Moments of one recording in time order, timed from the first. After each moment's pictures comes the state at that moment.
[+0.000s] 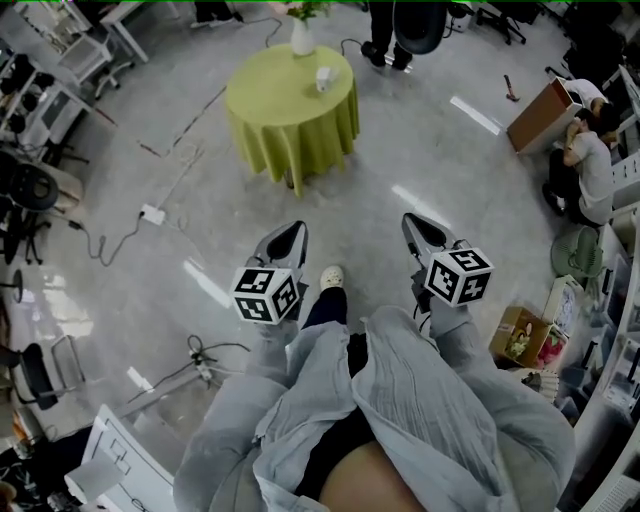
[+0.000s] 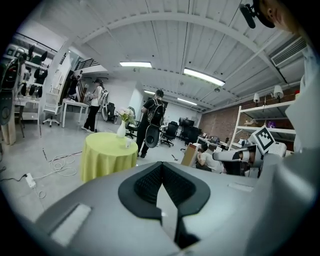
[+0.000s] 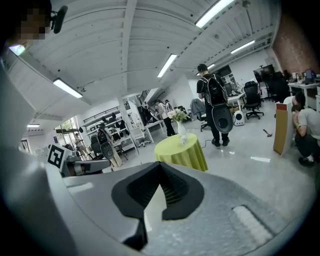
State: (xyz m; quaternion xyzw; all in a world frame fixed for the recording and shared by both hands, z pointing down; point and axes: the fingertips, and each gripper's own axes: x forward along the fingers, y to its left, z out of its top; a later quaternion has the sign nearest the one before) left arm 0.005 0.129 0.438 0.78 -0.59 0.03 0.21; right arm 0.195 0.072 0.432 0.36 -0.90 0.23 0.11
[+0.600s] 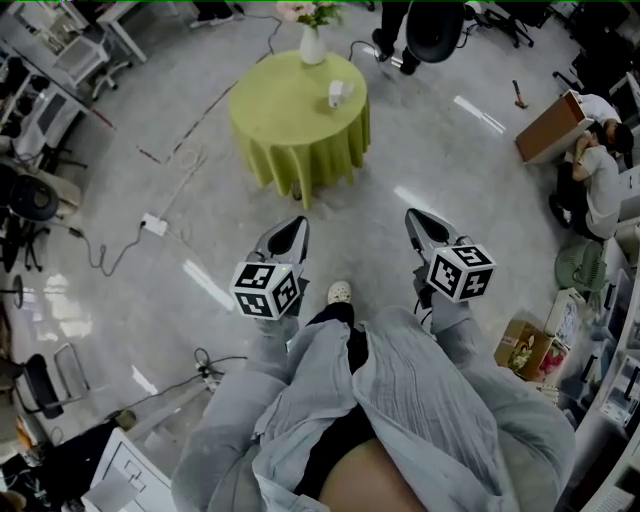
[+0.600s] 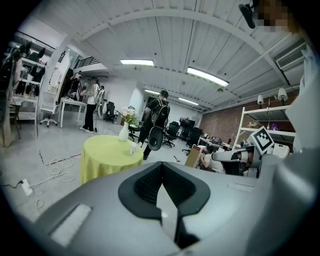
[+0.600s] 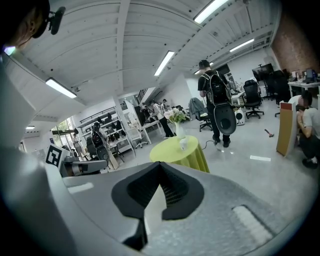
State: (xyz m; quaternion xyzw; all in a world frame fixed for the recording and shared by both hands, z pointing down) left arm -0.051 0.038 0.436 0.78 -0.58 0.03 0.21; right arm 0.142 -0.021 0.432 0.37 -0.89 0.24 0.11
